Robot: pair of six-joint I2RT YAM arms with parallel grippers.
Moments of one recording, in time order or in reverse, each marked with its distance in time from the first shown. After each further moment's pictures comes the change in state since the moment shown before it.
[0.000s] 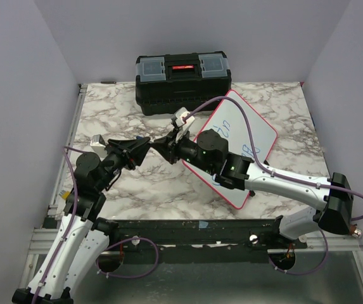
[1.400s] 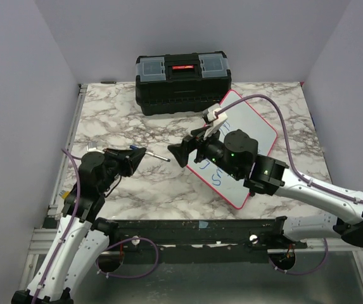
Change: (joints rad) left arm -0.002 -0.016 0.008 -0.246 -0.132 0.196; right arm -0.002 -0.218 -0.014 -0.264 0.188 0.081
